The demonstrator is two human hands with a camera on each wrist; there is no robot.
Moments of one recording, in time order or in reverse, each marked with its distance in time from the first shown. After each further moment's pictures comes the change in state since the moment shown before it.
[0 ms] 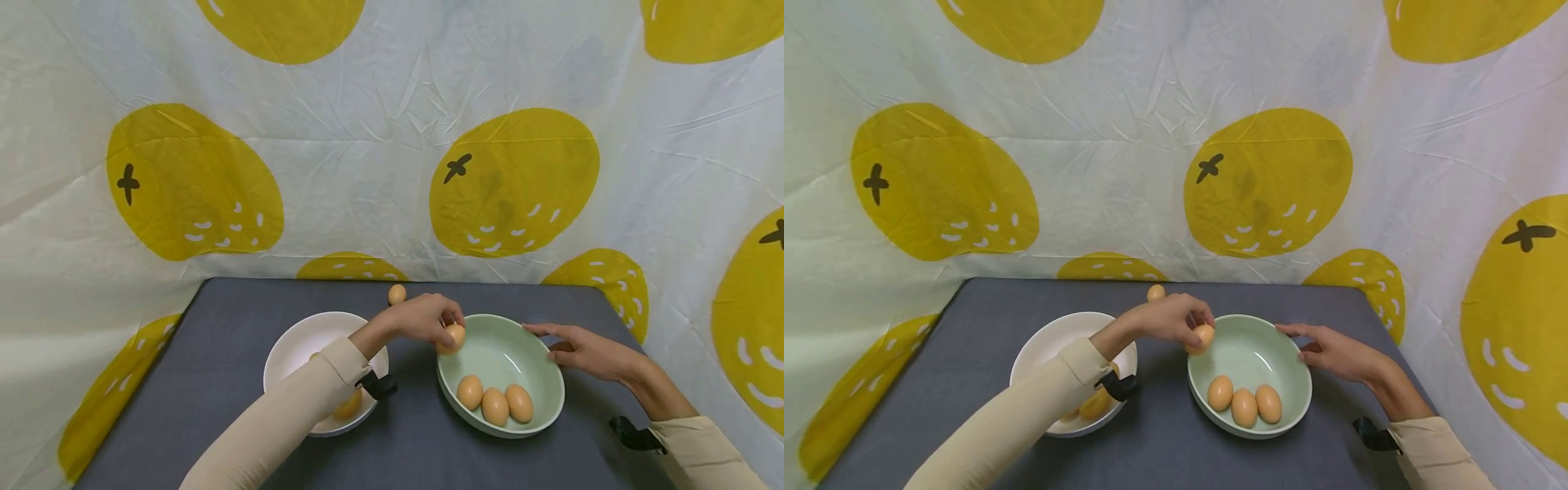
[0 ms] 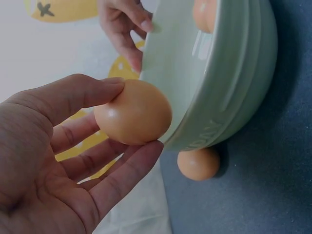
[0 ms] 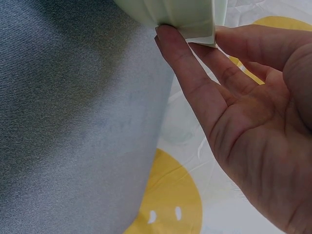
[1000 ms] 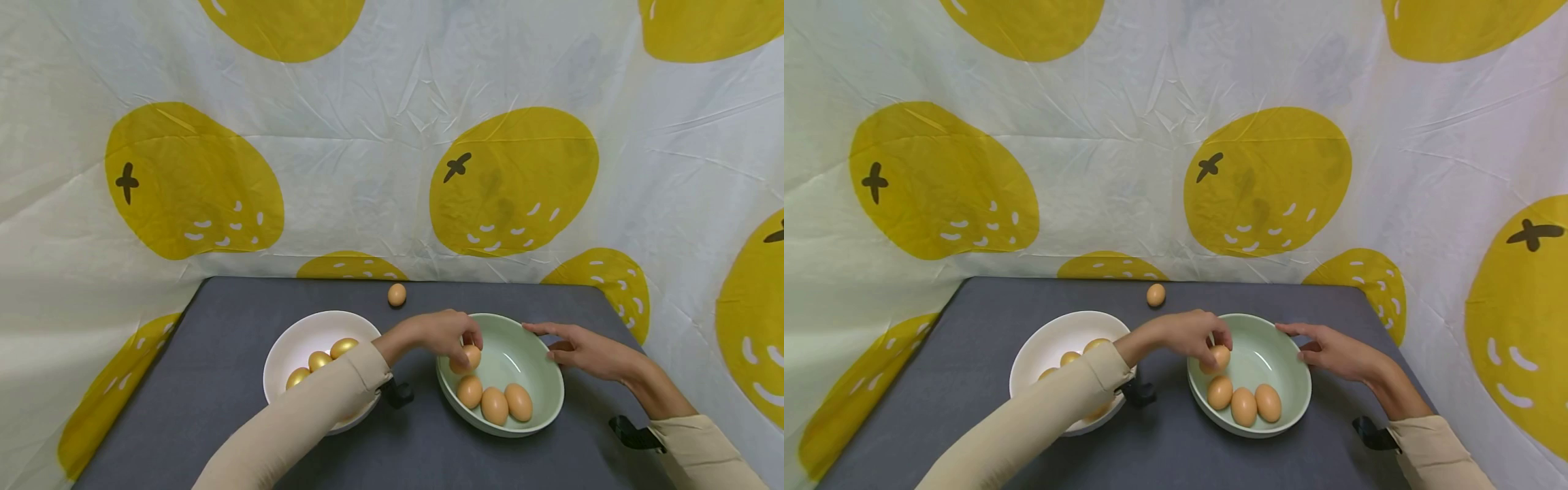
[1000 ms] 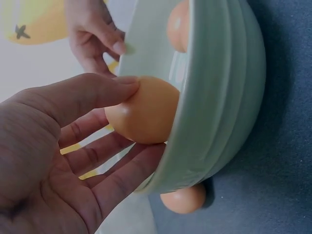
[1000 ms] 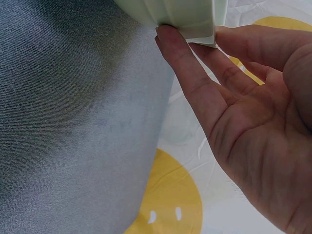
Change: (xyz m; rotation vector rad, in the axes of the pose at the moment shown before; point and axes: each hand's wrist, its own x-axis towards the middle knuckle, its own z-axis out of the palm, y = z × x) left_hand 0.027 0.009 0.027 0.151 -0.156 0.077; right_hand 0.001 0.001 0.001 -0.014 0.010 -0.009
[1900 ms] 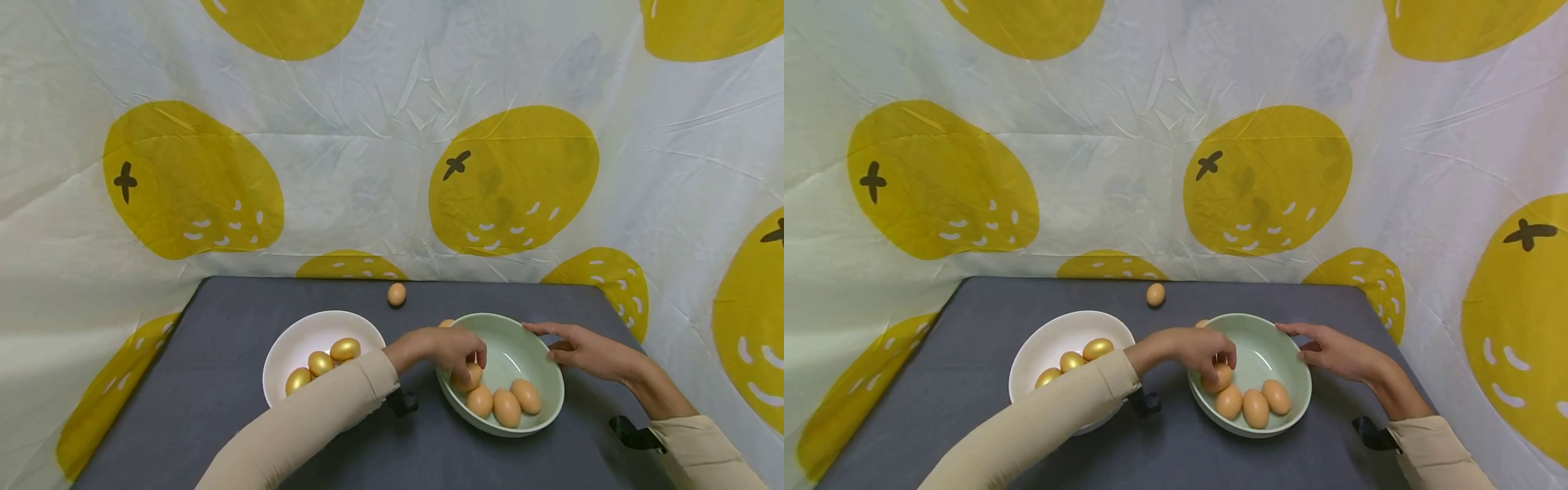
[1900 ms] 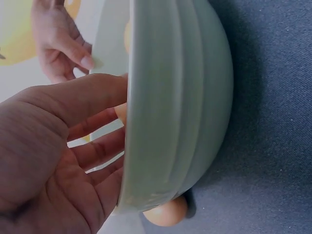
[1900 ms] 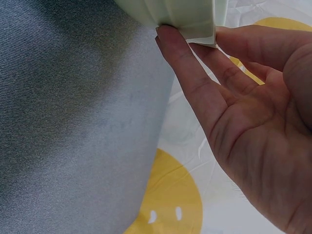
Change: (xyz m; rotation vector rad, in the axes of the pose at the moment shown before) left_hand 0.011 0.010 0.021 0.126 -0.152 0.021; right_hand -0.001 0.001 0.001 0.003 -0.004 -0.015
